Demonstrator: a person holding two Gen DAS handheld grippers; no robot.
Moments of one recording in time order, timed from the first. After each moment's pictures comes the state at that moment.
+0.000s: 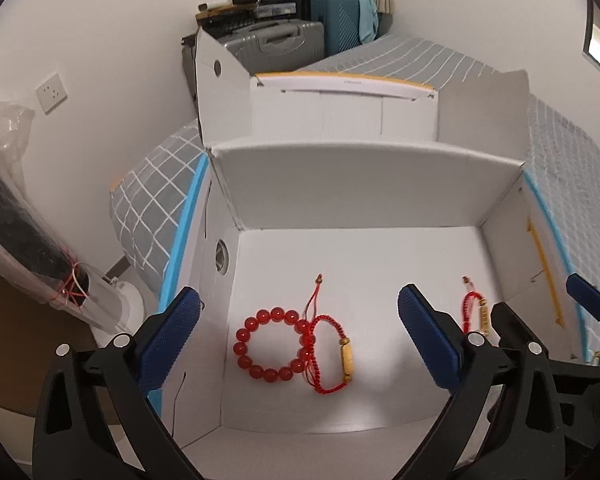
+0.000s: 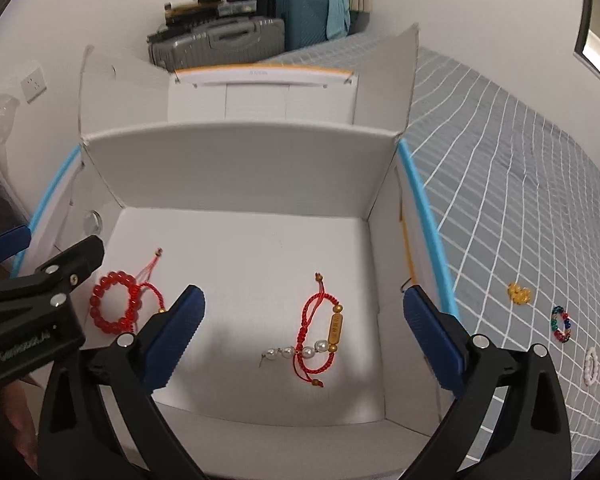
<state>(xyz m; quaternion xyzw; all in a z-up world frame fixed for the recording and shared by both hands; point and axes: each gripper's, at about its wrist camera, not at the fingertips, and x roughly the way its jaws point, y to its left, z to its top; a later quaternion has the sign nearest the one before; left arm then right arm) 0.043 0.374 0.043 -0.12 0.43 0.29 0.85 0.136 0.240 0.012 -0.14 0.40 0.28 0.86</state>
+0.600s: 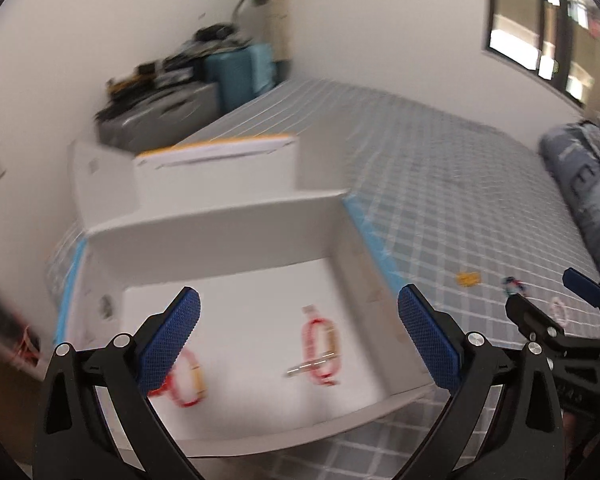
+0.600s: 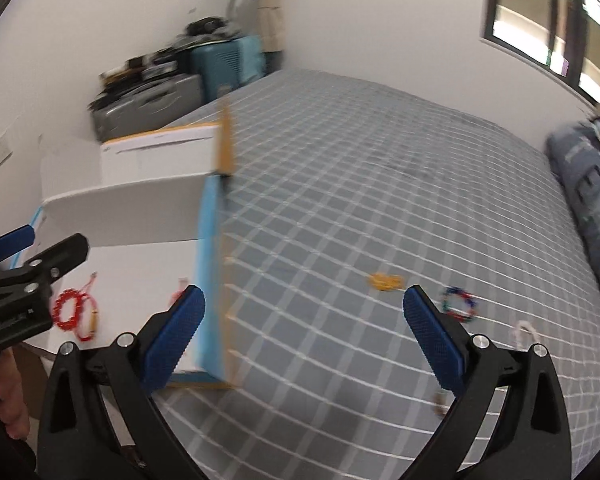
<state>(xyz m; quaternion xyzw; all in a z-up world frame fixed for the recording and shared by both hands) 0.086 0.230 0.084 -0.07 0.35 0.16 0.92 0.159 0.049 0.060 -0.07 0.35 0.18 0.91</state>
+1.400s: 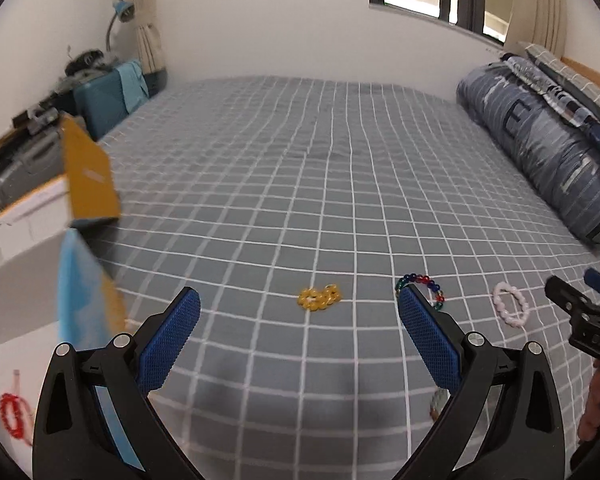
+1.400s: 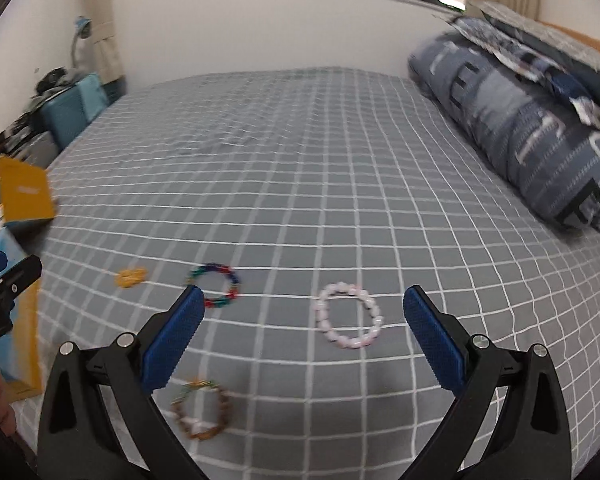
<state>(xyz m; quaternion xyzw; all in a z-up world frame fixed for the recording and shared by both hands) 0.241 0.046 0.009 -0.01 0.37 0.03 0.93 0.250 -0.205 -0.024 0.02 0.38 0.00 0.92</state>
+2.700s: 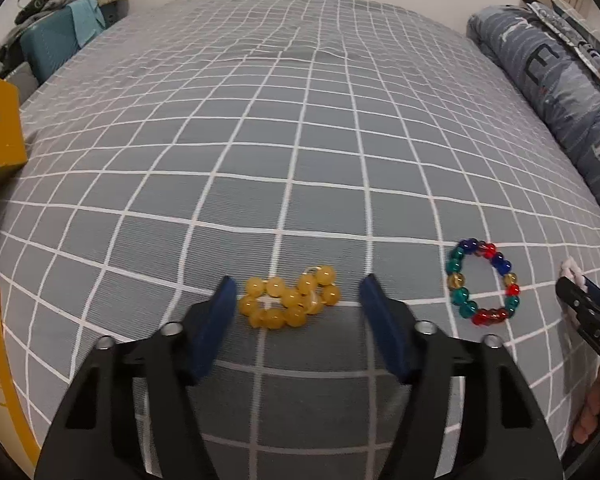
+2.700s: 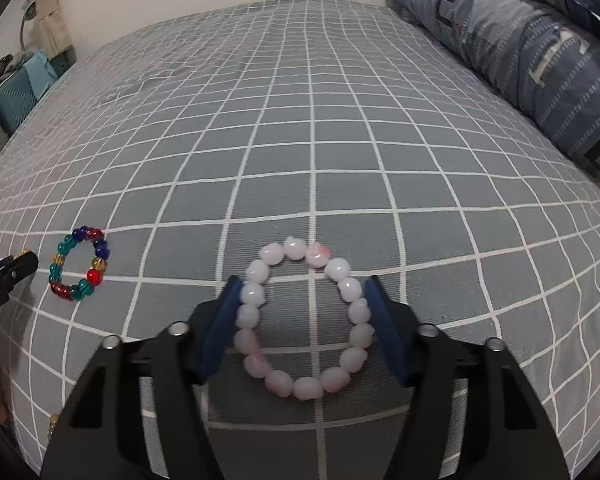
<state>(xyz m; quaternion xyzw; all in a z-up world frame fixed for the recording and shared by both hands) 0.337 0.036 -0.110 -0.03 0.48 0.00 0.88 0.319 -0.238 -0.133 0.03 0.46 -0.03 0.89</state>
